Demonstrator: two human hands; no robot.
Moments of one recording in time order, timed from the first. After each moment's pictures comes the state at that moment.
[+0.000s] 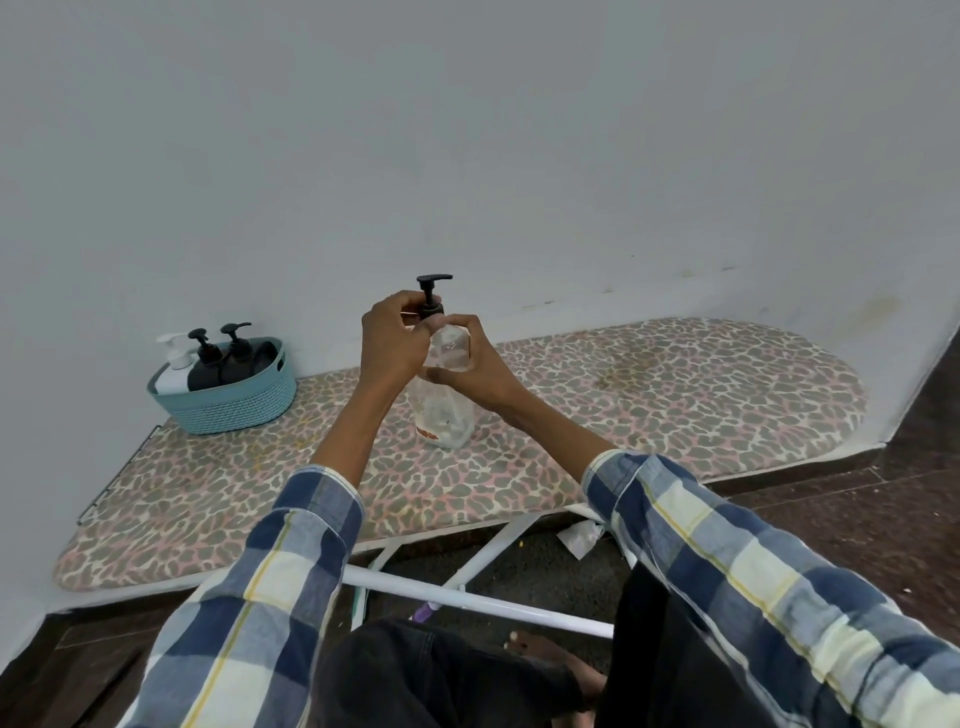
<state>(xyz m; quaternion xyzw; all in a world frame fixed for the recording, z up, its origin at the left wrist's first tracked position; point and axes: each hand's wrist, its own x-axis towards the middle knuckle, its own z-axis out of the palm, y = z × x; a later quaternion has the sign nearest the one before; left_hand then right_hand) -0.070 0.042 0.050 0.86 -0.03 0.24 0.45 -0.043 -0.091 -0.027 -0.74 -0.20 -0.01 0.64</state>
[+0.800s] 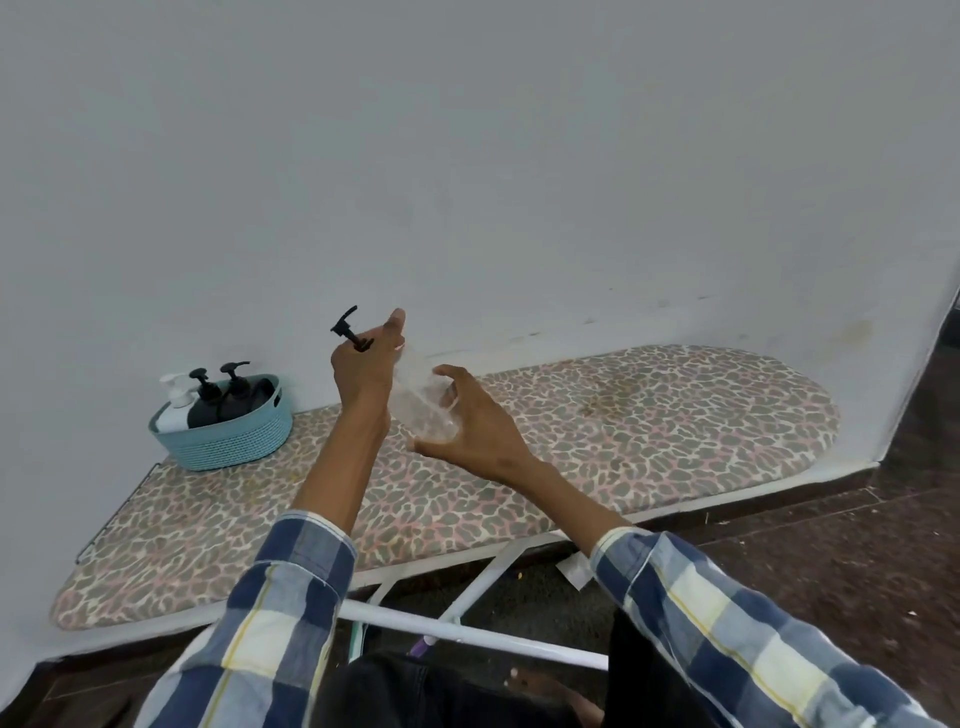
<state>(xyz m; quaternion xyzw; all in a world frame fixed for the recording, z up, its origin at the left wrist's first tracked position) -0.093 0.030 0.067 0.67 0.11 0.24 0.69 -0.098 -0.112 -0.031 -0.83 -0.24 -0.16 0.47</state>
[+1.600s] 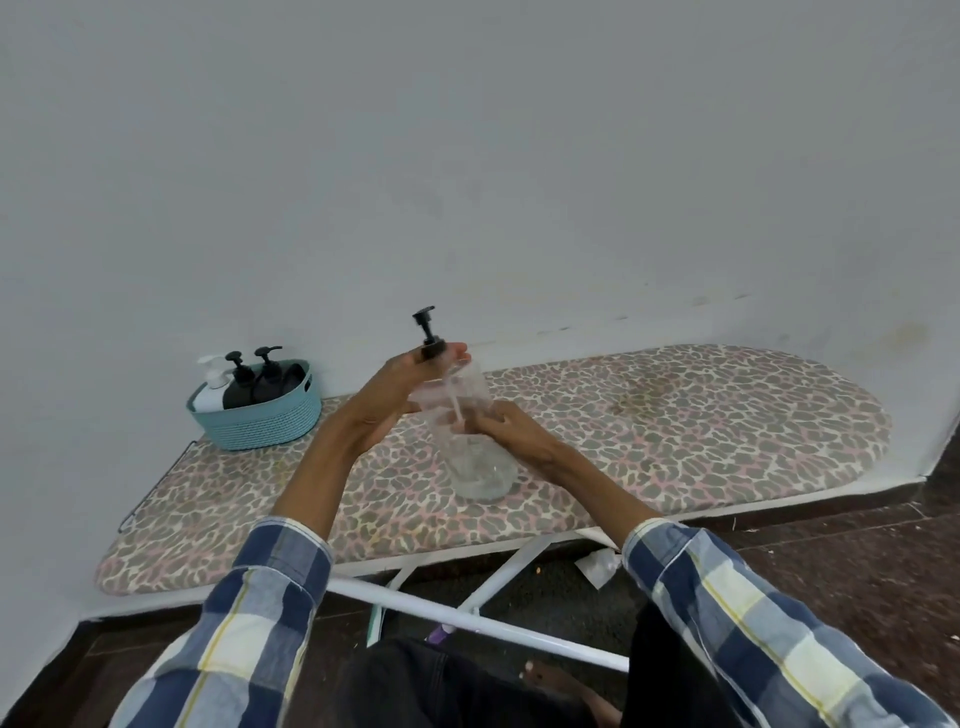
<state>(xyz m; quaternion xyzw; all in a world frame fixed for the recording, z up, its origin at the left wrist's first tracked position) -0.113 0.071 0.058 0.80 -0.10 -0.05 0.59 -0.089 -0.122 -0.038 -0.73 -0.25 0.11 0.63</state>
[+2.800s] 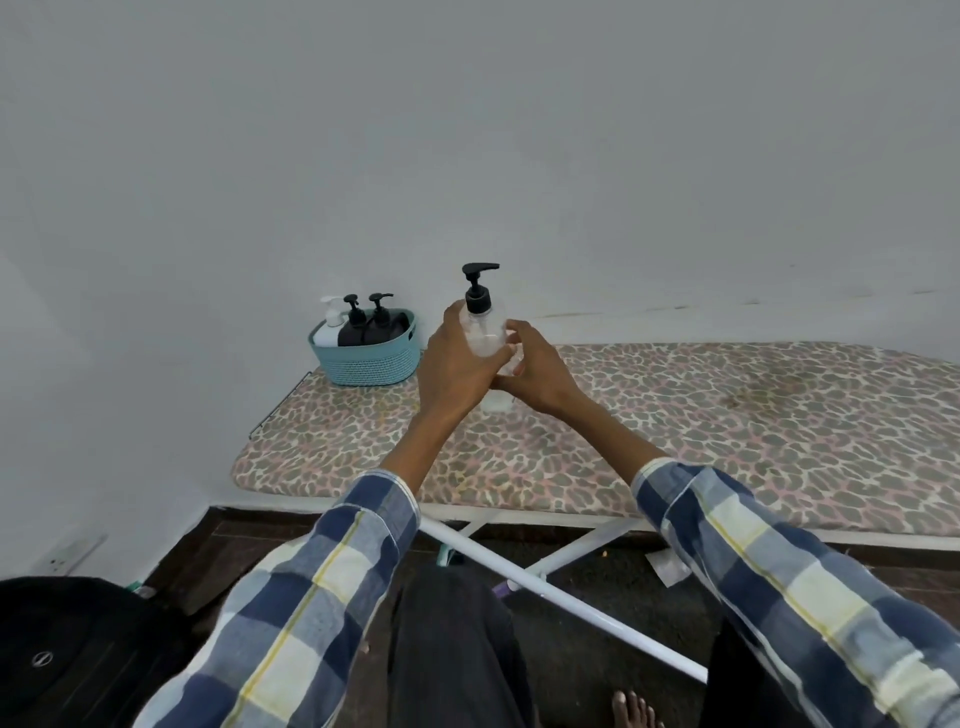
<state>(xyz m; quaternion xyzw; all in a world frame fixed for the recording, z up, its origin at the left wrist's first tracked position) -0.120 0.104 0.017 0.89 0.10 0.30 0.32 -0.050 -0.023 -0.027 -0.81 -0.28 -0.04 0.51</state>
